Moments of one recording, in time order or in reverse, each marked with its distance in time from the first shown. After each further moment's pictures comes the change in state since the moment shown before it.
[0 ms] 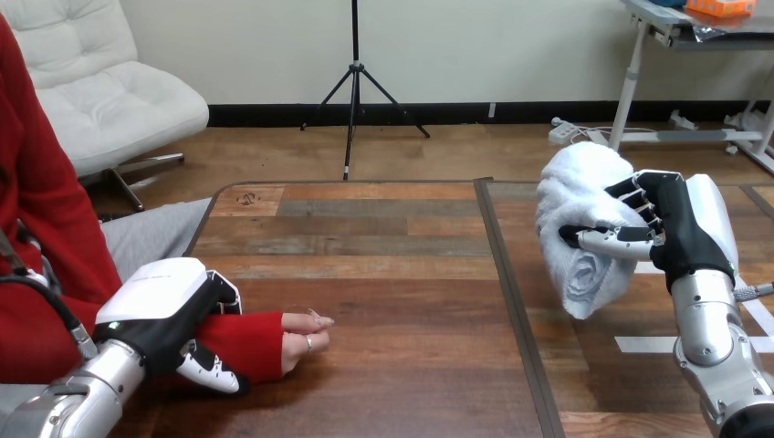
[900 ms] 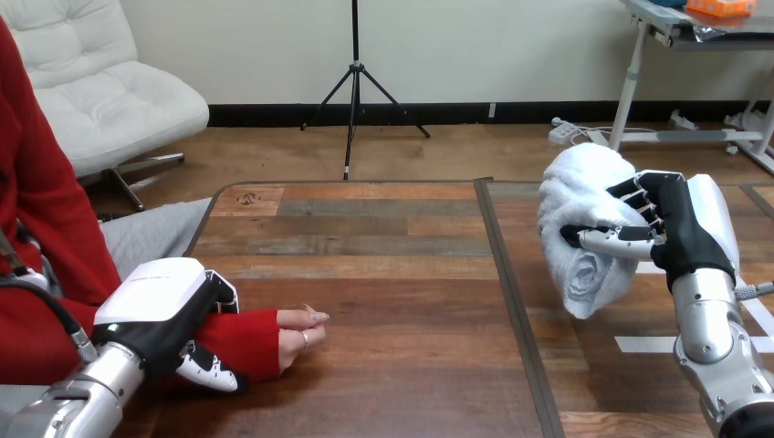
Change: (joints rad) left arm 0.004 0.000 -0.010 0.008 0.050 -0.004 0.073; right arm 0.000 0.000 -0.001 -0.023 0.000 0.030 0.011
